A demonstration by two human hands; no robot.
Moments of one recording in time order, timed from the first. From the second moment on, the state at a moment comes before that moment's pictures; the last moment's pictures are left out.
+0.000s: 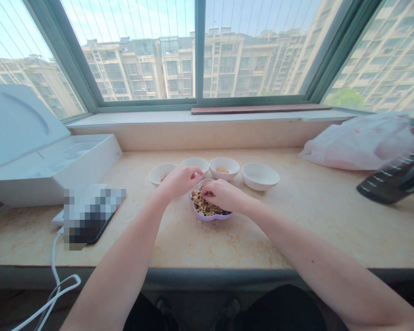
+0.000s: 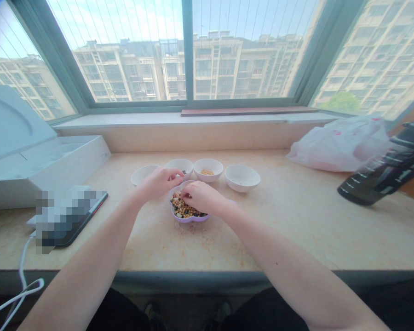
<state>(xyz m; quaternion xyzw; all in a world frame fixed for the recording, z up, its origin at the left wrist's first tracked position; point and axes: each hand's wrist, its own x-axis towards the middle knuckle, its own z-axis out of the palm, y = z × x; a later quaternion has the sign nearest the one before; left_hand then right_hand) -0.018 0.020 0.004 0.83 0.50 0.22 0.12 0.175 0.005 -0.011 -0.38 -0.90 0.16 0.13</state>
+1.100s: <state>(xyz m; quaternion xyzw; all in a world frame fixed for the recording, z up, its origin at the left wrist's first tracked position) -0.019 0.020 0.005 0.82 0.51 0.21 0.12 0.219 0.009 0.021 -0.23 -0.54 0.72 0.38</state>
